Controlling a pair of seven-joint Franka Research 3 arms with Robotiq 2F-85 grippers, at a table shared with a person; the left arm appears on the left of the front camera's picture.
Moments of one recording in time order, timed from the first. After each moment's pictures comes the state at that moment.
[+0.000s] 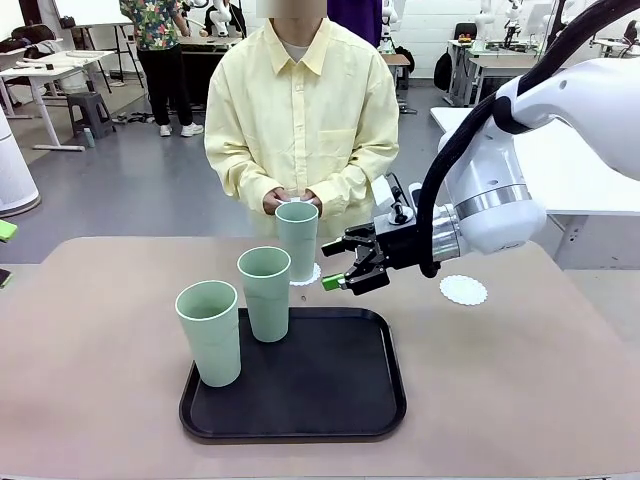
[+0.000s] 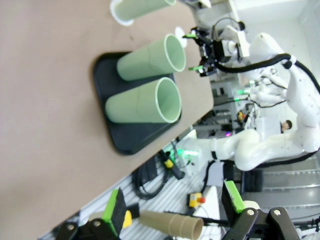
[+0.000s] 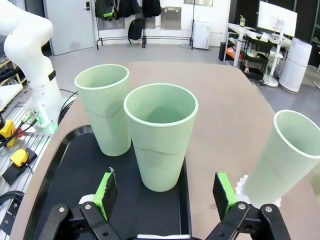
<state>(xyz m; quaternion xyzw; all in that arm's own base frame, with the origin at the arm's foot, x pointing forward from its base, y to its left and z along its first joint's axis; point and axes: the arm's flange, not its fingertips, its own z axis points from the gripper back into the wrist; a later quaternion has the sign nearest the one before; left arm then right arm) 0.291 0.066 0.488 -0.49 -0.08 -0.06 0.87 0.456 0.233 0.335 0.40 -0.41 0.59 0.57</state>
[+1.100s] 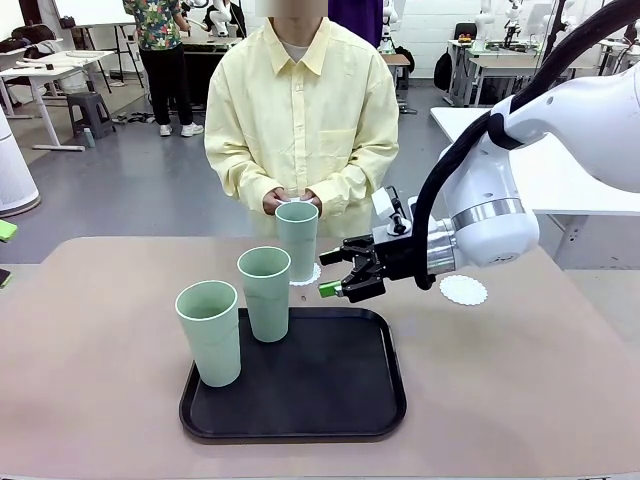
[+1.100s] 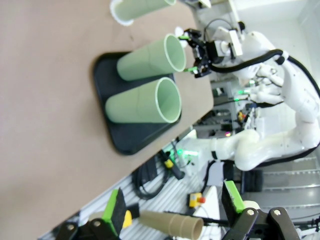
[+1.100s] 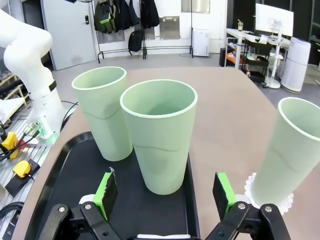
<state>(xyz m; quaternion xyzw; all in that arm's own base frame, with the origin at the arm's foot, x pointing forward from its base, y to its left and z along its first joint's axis) 0.291 0.066 0.488 -0.49 -0.08 -0.06 0.87 0.457 0.235 0.307 0.43 -0.41 0.56 0.58</state>
